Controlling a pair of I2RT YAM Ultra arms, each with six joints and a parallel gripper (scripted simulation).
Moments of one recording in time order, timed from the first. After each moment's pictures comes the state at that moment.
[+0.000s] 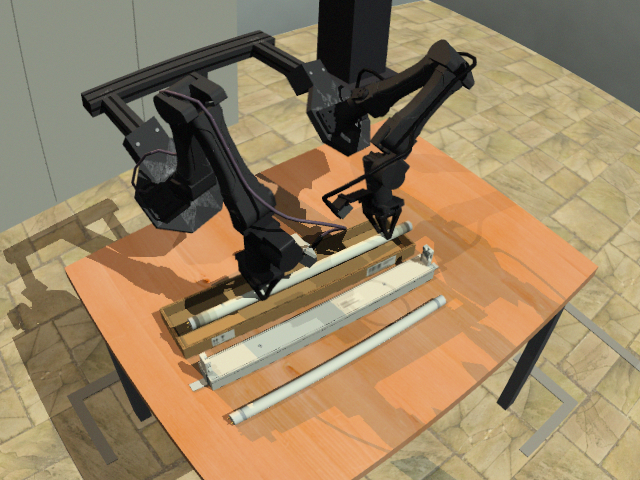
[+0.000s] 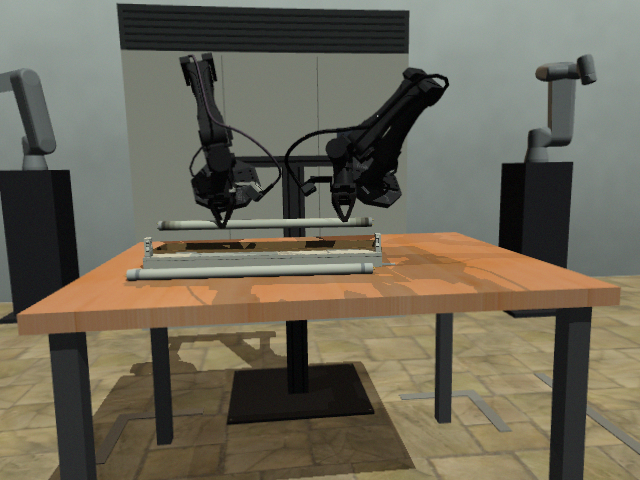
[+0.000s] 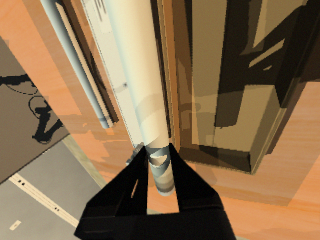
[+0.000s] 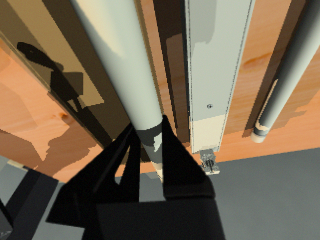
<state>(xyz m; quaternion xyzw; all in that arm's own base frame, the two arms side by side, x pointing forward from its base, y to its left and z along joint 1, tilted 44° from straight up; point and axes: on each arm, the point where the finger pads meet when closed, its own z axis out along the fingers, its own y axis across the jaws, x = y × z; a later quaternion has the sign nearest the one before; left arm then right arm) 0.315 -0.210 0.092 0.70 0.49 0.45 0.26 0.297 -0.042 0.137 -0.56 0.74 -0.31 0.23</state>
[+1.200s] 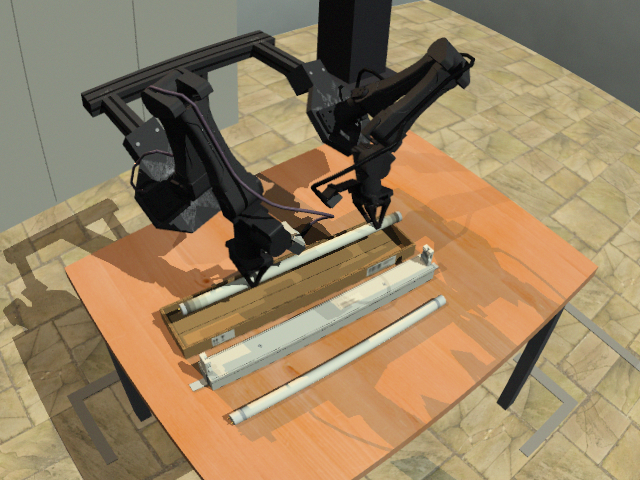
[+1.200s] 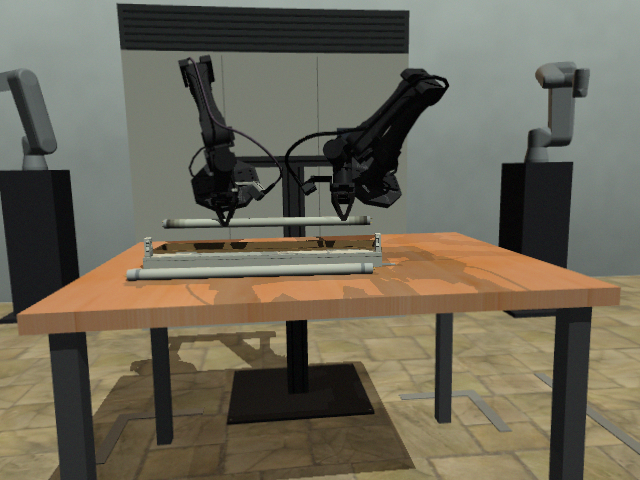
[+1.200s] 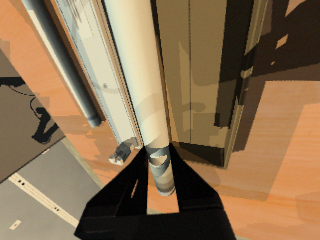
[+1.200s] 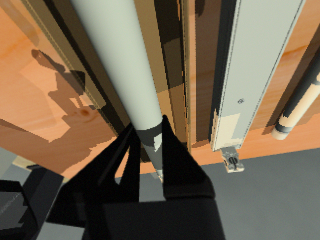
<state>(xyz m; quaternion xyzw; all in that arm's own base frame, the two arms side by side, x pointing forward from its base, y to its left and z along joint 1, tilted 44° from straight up) 0.284 -0.196 0.068 0.70 0.48 0.45 0.26 0.267 -0.033 0.106 -0.55 0.74 -0.31 0.23</state>
